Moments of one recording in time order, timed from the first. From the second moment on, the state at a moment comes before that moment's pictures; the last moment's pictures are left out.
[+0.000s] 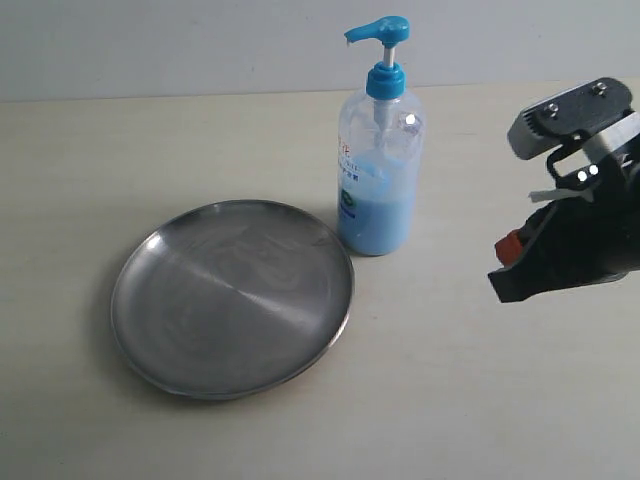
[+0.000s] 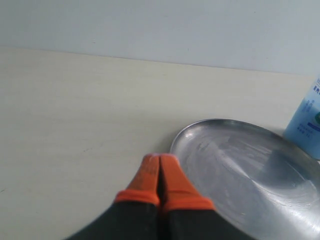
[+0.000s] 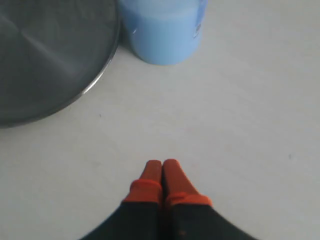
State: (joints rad) left arm -0.24 0.01 0.00 0.10 0.33 -0.26; right arm 0.34 1.23 -0.59 0.41 0.45 -0.53
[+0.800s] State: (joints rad) left arm -0.24 0.01 0.00 0.10 0.33 -0.26; right arm 0.42 1.36 -0.58 0.30 0.13 -0.33
